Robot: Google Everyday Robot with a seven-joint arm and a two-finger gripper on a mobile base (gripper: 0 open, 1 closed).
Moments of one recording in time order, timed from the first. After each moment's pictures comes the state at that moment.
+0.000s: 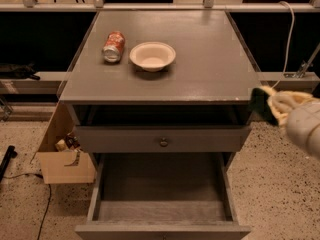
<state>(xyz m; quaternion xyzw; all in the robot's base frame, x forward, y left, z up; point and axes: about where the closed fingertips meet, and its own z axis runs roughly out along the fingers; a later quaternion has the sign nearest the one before) 0.495 -0.281 0.888 -0.29 0.76 -0.18 0.55</state>
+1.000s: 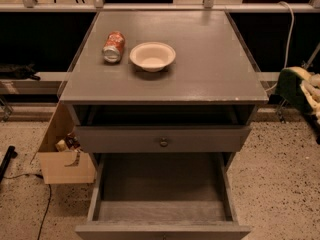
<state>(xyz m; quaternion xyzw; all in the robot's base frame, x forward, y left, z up) 0.465 -0.309 0.959 -0.29 0.72 -0.23 0.58</state>
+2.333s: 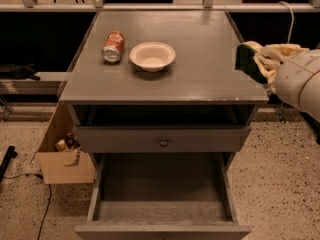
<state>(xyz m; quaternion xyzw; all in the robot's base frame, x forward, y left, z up) 0.534 -0.232 0.983 -0.35 0.68 -0.20 0.61</state>
